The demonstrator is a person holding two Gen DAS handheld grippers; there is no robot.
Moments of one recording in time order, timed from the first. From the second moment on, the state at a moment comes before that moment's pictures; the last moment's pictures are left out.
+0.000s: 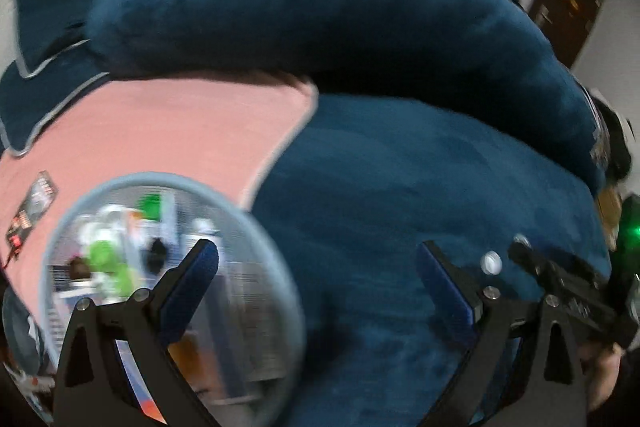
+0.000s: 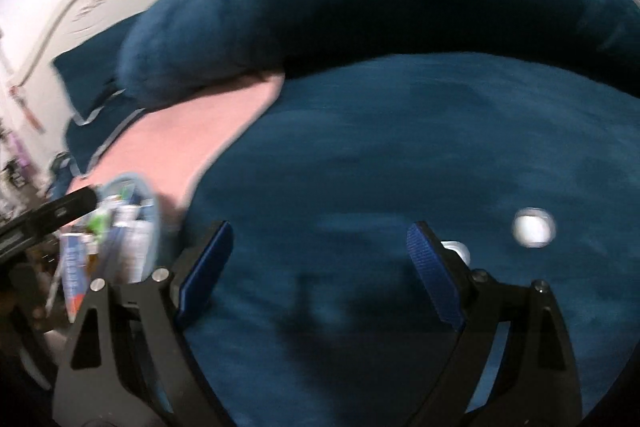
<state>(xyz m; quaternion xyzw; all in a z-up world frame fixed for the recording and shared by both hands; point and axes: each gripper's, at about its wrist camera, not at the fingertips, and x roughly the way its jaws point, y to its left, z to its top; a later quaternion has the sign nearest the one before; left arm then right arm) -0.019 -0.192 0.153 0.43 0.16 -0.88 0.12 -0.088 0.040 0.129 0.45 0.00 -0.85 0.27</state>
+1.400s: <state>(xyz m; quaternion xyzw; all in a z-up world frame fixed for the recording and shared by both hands) -0.122 0.006 0.061 0.50 0.06 -0.86 -0.07 -0.098 0.194 0.087 0.45 -0.07 -0.88 0.14</state>
